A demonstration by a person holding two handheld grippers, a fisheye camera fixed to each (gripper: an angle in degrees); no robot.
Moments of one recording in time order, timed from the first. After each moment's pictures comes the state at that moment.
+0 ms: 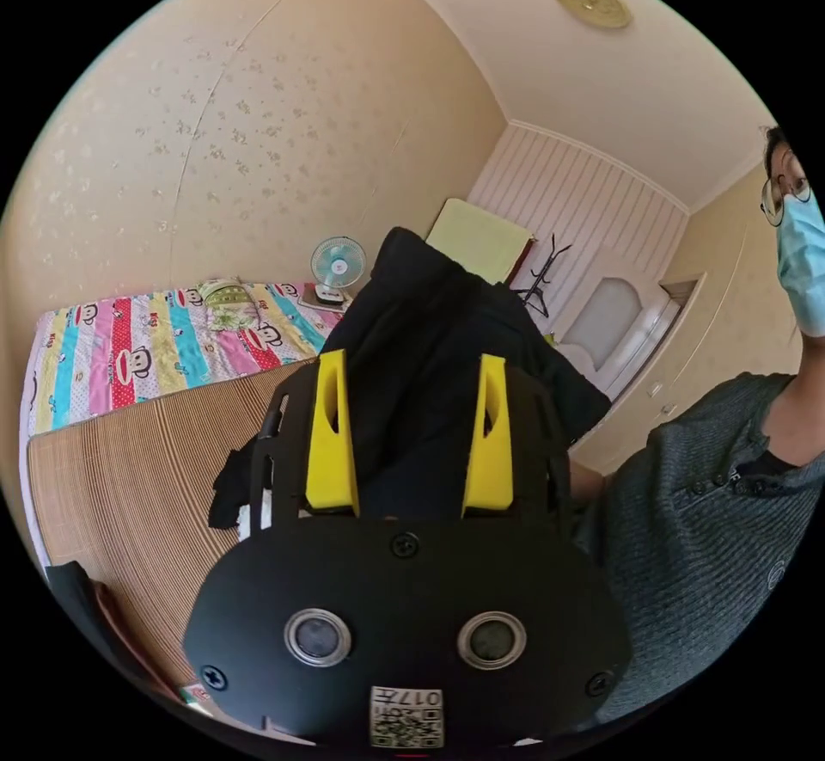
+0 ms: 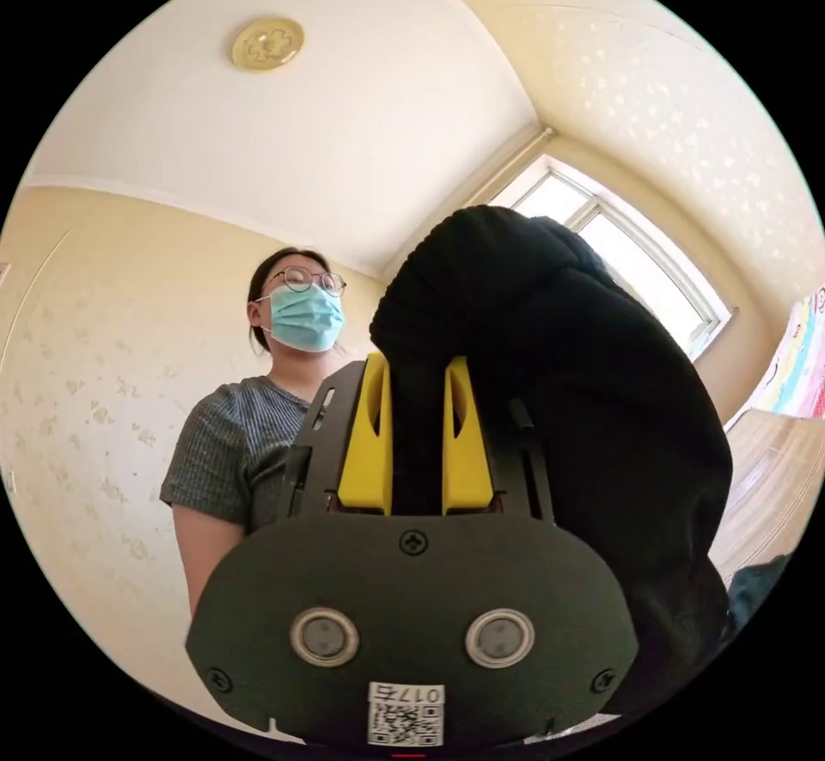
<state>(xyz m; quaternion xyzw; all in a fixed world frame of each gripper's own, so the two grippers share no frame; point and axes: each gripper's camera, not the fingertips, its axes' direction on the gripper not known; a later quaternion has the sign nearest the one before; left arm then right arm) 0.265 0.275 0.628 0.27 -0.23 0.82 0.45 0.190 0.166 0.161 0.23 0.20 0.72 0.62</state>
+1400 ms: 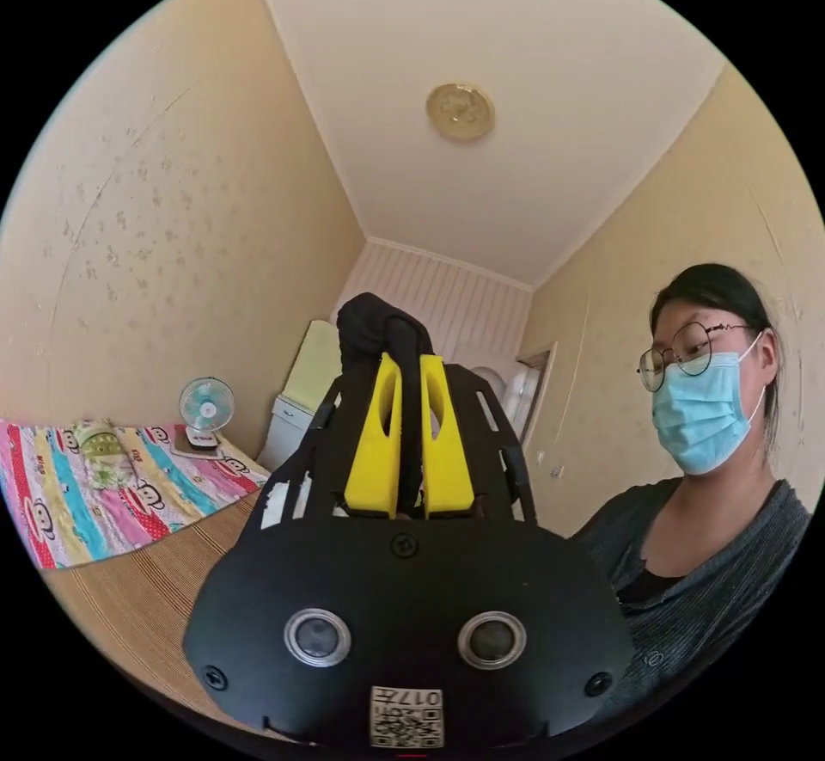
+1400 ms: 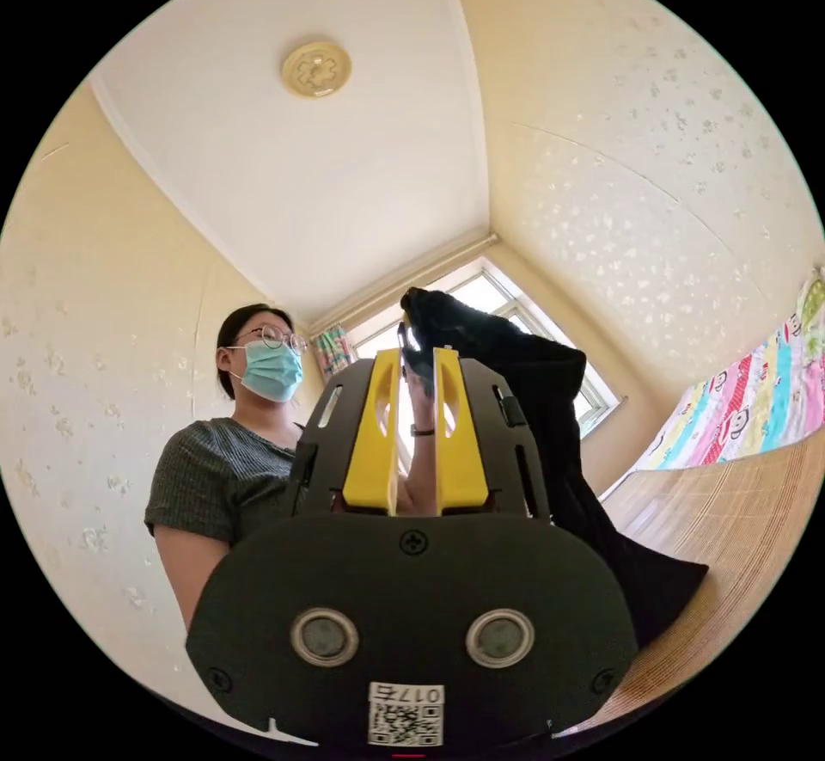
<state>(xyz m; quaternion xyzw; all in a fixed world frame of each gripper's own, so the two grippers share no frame) 0.329 0.586 0.712 0.16 0.02 0.93 0.33 0.095 0.048 0.136 0.14 0.45 0.68 0.57</state>
